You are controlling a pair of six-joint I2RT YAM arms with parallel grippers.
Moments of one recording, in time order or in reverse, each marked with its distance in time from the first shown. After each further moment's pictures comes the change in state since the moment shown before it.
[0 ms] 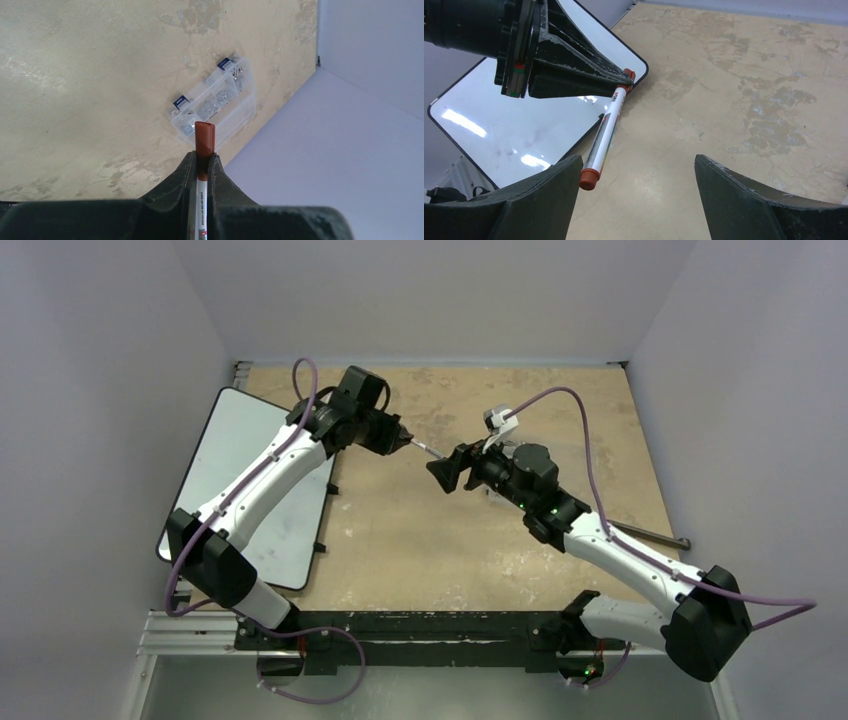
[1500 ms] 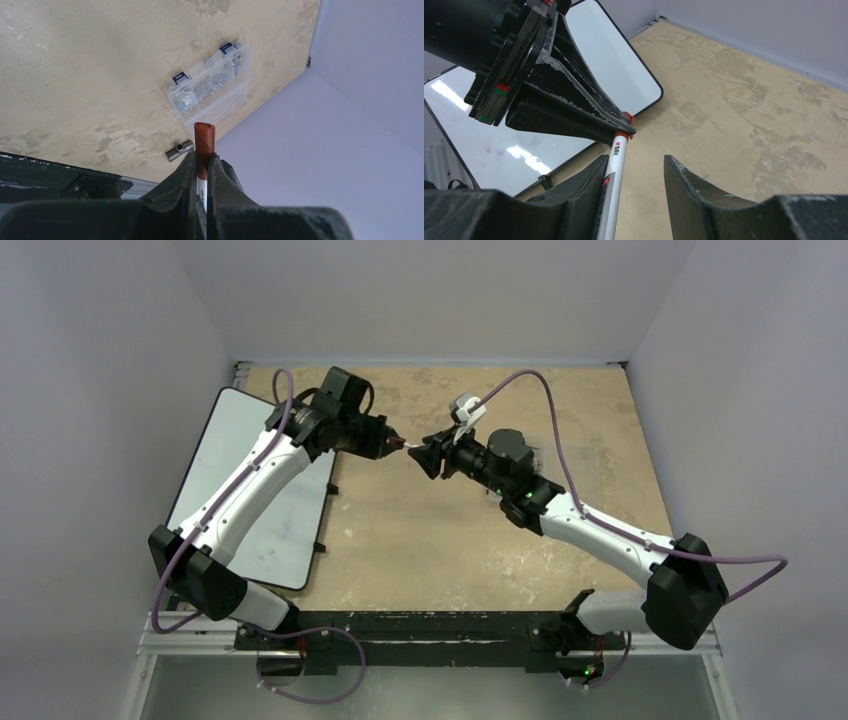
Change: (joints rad) left arm 0.027 -0.076 0.000 -0.126 0.102 -0.147; right arm 0.065 0.187 0.150 0.092 -0.041 -0.197
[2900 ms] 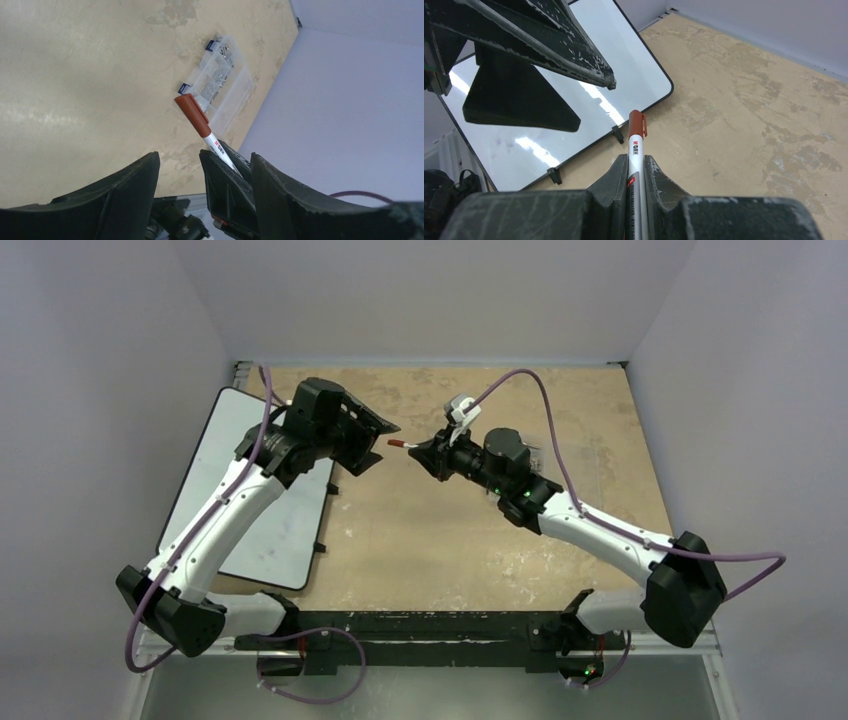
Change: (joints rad) left arm 0.011 -0.179 -0.126 0.127 -0.045 0.342; right arm 0.016 0.016 0.020 -0.024 -0.032 0.005
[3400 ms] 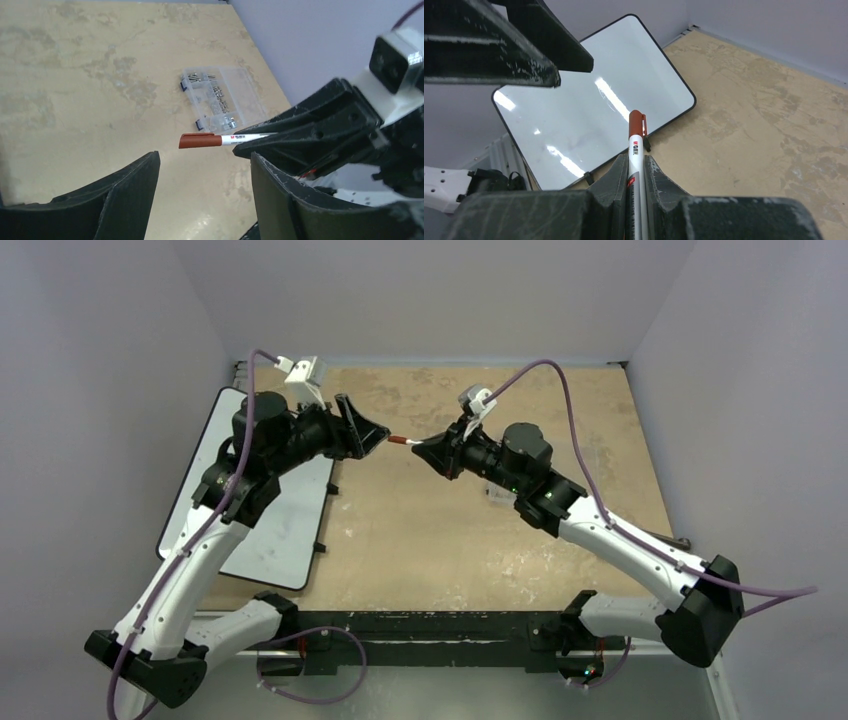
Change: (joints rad) left arm 0.084 -0.256 -0.159 0.362 0.231 0.850; right arm -0.001 -0.125 0.053 -0.129 -0.047 0.058
